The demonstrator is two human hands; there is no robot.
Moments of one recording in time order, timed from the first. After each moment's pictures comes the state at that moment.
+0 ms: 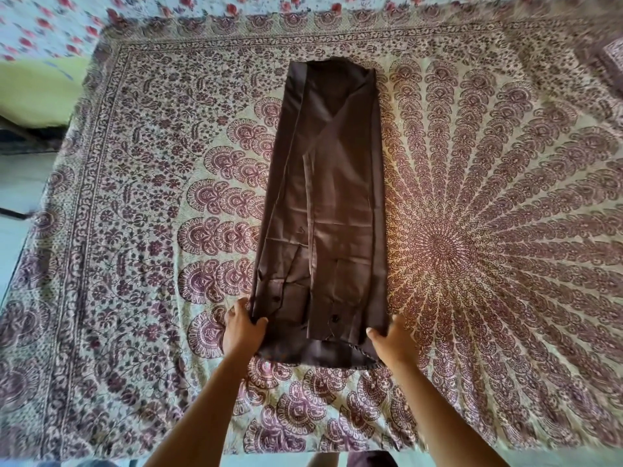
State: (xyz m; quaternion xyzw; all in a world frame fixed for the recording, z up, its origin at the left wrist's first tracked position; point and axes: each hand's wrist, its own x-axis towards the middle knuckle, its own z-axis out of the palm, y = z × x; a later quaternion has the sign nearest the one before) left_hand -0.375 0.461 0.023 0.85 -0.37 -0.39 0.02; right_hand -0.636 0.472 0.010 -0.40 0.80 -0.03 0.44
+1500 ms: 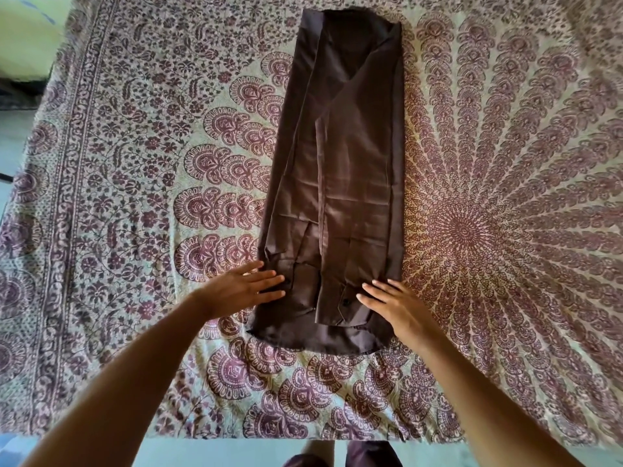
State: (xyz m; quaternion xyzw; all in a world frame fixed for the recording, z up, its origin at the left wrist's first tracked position) left_hand -0.306 0.412 0.002 0.23 -0.96 -0.04 -0.12; right_hand -0.654 0.438 0.001 -0.90 0.43 0.00 0.11
